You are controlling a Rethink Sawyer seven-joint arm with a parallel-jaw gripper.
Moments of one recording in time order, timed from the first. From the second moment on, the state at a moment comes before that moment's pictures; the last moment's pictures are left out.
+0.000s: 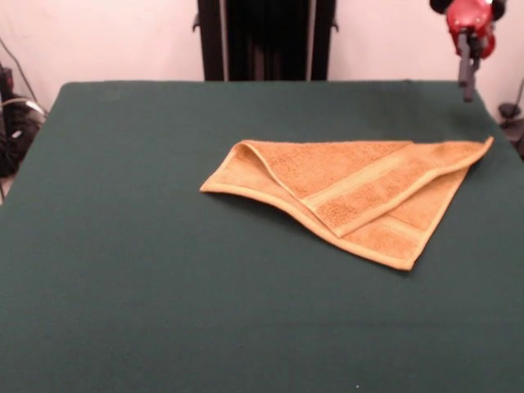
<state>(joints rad) 0.78 -0.62 0.03 1.79 -1.82 0.74 3.22</state>
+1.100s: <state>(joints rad) 0.36 -1.12 -0.17 1.90 -1.48 0.19 3.02</state>
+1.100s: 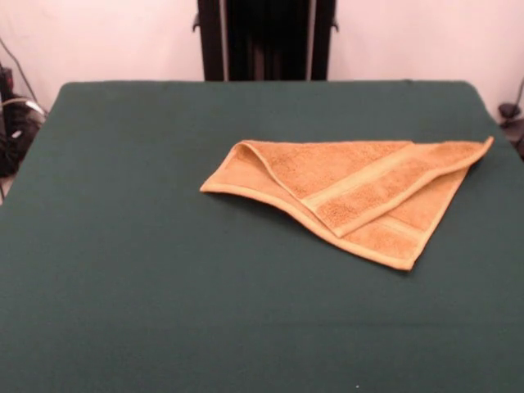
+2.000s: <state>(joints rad) 0.57 -0.84 -0.62 1.70 -1.83 -0.25 3.06</state>
